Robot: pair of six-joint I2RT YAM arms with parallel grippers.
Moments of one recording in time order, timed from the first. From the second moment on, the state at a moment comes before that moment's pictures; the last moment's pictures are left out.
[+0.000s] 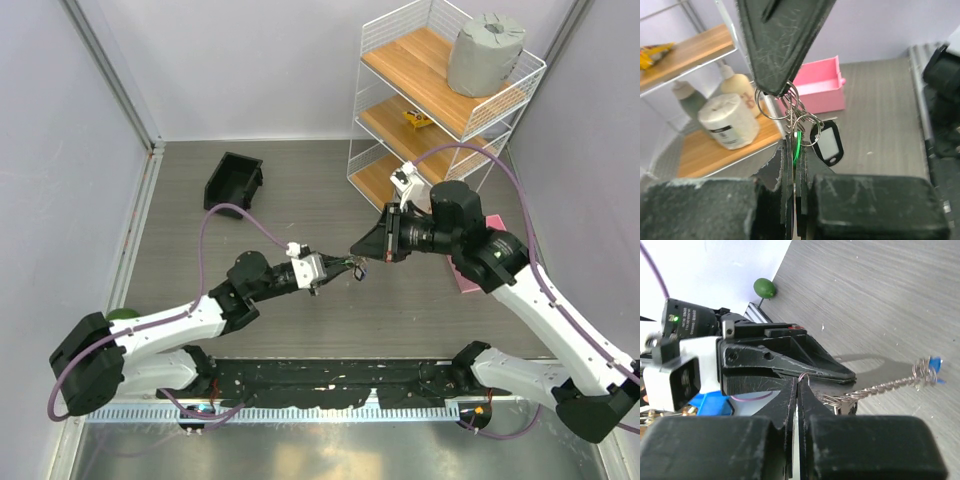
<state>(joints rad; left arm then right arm) -0.93 1.15 0.54 0.76 0.39 0.17 0.64 0.99 1.16 -0.55 -0.46 0.61</state>
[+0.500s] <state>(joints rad) -0.97 1.10 0.54 0.52 0.22 0.67 0.58 1.12 1.19 -0.72 -0.56 0.66</state>
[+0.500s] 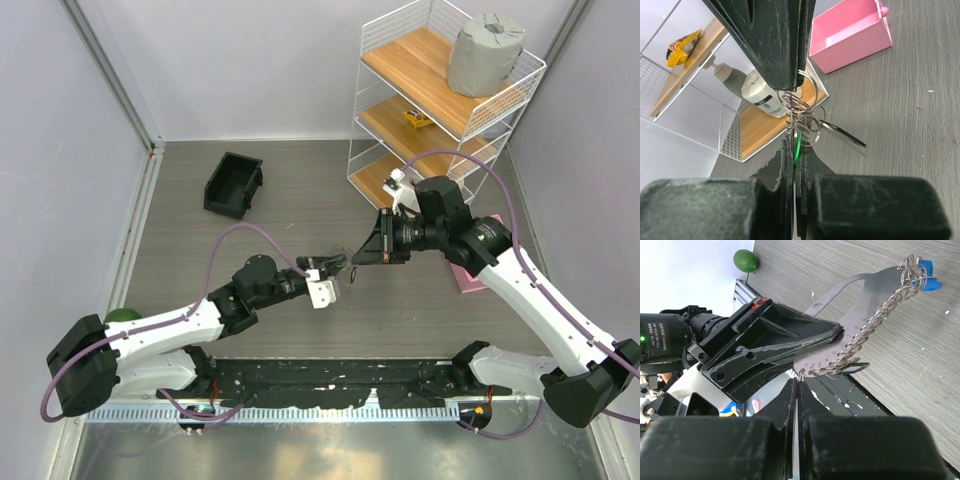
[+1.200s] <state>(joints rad) -0.93 1.26 0.53 0.69 0.29 0.12 0.58 1.13 1.21 -0.69 -0.45 0.59</state>
